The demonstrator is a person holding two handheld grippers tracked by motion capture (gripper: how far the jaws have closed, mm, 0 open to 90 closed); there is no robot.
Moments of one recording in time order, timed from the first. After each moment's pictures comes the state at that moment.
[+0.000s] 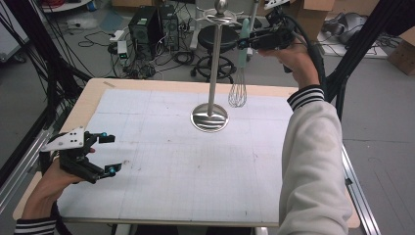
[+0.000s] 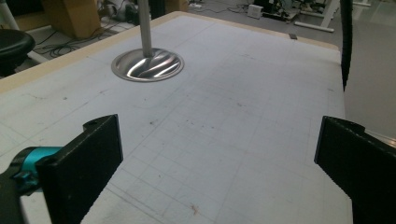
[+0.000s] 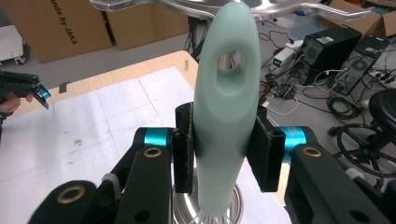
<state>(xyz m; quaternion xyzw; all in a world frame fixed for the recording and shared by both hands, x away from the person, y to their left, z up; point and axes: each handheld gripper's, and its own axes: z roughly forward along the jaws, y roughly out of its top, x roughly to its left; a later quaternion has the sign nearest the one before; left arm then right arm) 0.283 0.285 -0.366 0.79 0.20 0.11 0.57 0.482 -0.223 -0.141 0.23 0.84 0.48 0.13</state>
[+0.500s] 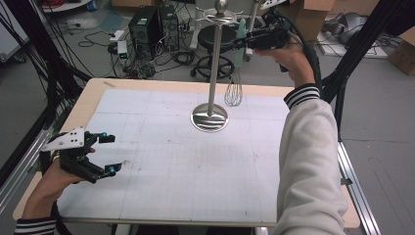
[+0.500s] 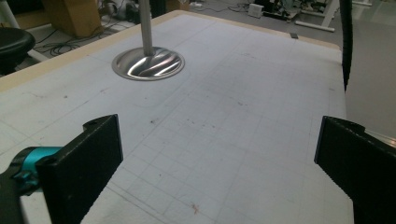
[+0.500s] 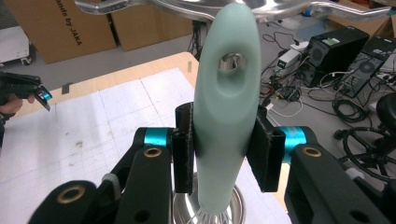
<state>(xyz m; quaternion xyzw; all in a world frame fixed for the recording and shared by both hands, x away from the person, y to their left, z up) 0.284 0.285 -0.367 0.79 0.21 0.11 0.57 0.489 -0.217 -0.145 0.22 0.84 0.48 0.13</state>
